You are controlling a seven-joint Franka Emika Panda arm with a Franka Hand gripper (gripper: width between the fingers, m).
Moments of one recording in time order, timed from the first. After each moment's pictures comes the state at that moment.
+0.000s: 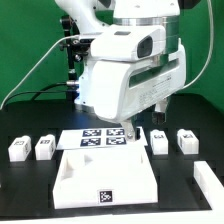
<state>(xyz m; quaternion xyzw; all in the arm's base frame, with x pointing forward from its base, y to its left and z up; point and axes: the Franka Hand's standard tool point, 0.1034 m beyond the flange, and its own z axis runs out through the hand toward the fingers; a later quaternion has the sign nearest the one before) 0.566 0.055 0.113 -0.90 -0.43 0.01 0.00</state>
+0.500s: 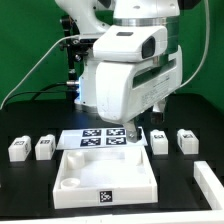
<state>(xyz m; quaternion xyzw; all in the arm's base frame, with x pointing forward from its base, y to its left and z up) 0.551 0.056 0.109 -0.87 -0.49 0.01 0.00</state>
